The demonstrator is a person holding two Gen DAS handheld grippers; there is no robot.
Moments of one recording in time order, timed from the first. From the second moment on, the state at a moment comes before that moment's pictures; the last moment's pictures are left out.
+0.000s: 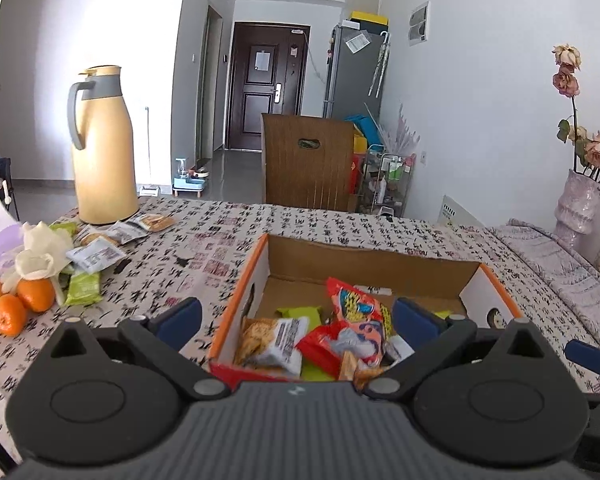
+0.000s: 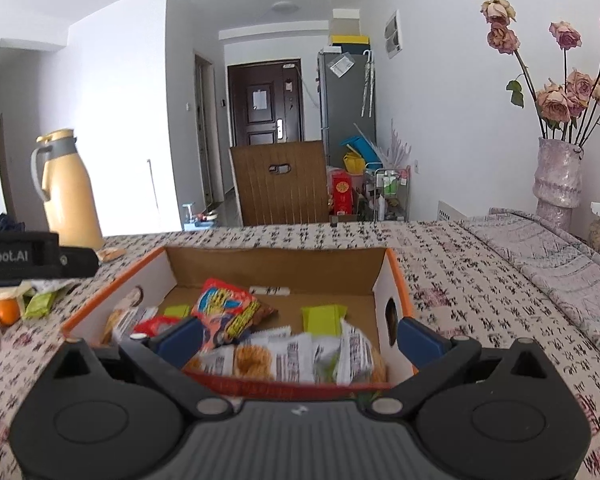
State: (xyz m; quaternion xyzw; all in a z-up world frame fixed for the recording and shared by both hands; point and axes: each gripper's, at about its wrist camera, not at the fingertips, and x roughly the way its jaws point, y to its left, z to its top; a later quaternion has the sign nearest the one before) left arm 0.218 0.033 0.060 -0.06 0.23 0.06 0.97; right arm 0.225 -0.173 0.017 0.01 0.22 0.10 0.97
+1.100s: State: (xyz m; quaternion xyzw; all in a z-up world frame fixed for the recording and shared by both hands) left arm 0.109 0.073 0.006 -0.07 0.29 0.08 0.95; right arm 0.167 -0.116 -0.032 -0.01 0.35 0.12 0.93
